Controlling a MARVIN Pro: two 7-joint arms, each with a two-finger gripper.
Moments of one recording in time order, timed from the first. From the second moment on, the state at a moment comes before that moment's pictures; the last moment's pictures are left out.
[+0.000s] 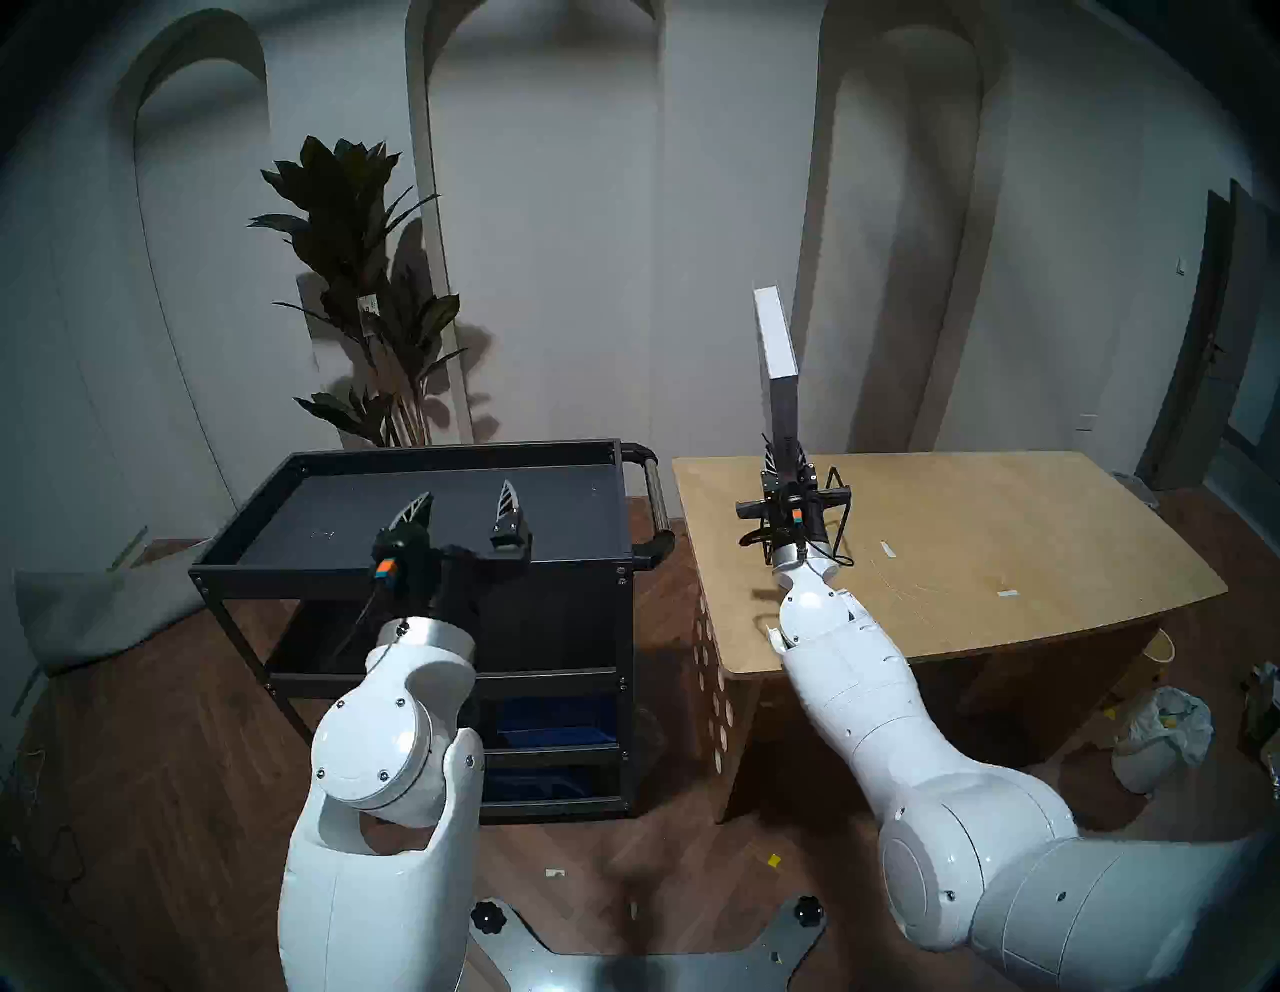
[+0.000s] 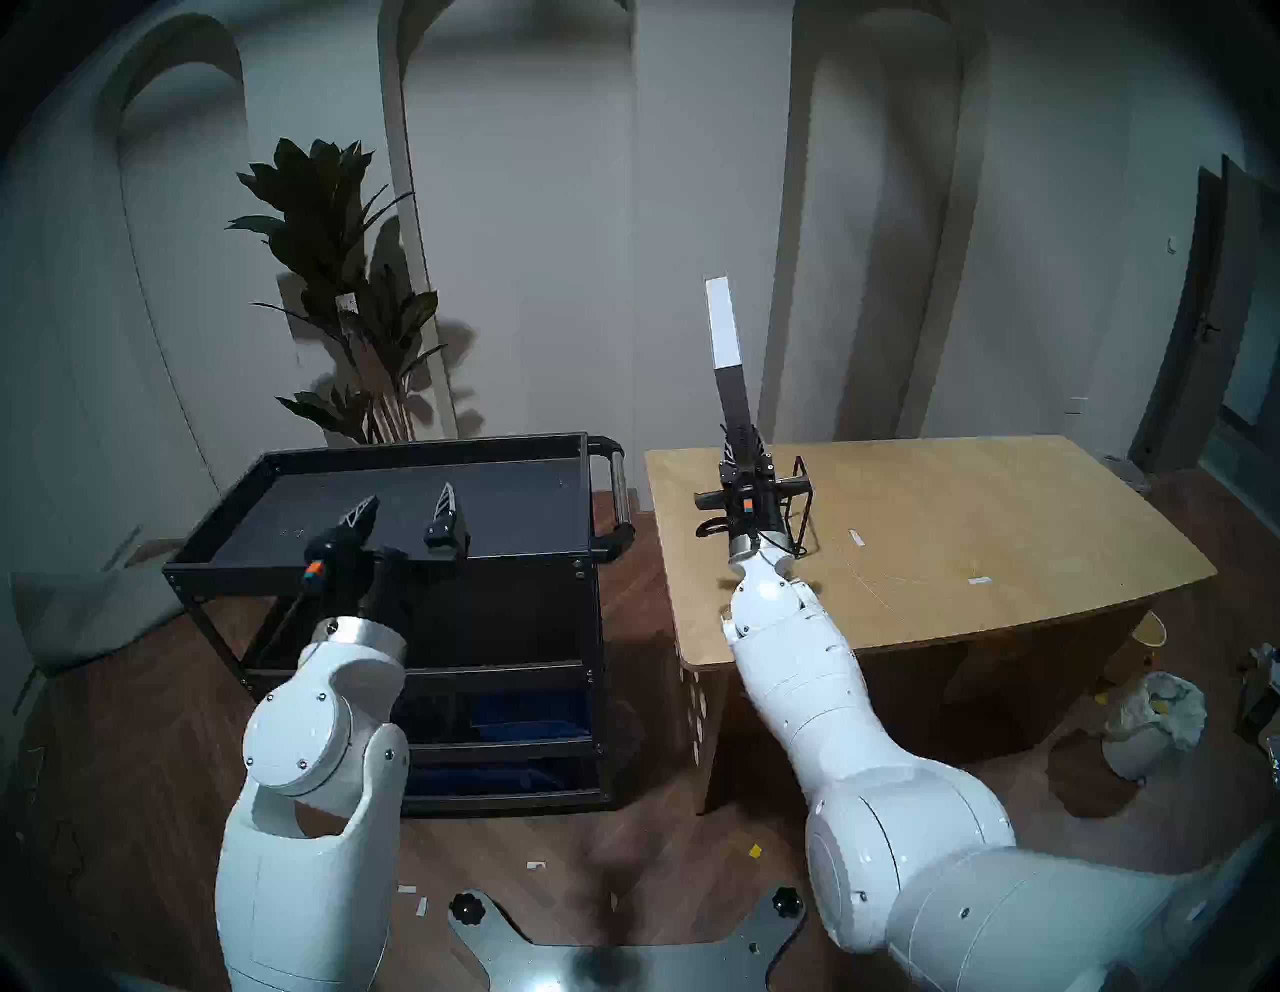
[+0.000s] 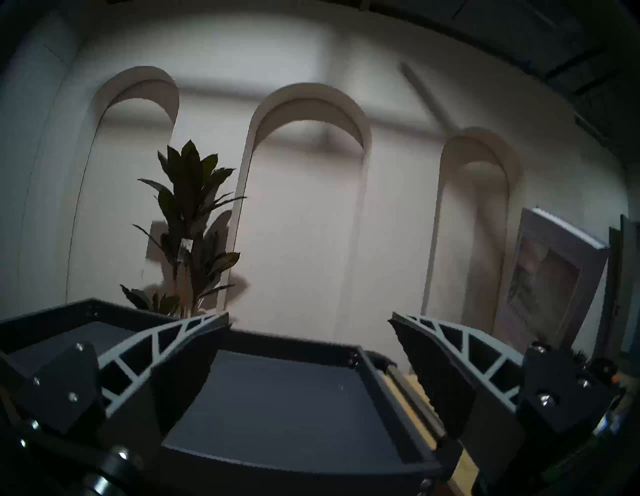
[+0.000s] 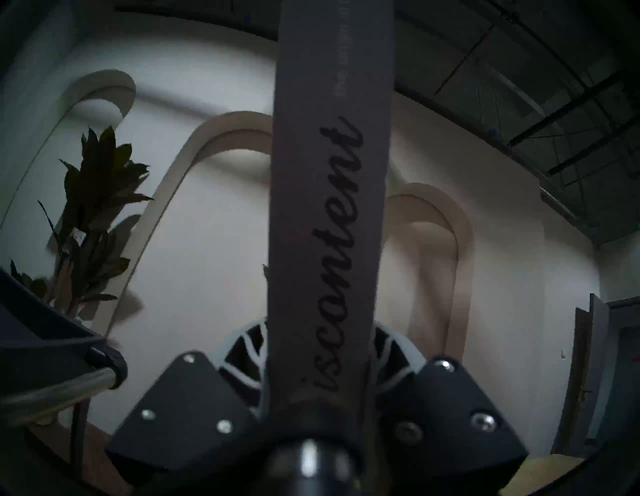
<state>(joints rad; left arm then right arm) 1.85 -1.60 -1.54 -2.17 -0.14 0.07 0.04 -1.01 -1.57 1.48 -0.78 -0.40 -0.69 -0.32</state>
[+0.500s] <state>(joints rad) 1.84 -1.59 -1.52 -2.32 -0.31 0.18 -0.01 -1.10 -1.67 1.44 -0.96 -0.33 -0.60 -0.30</state>
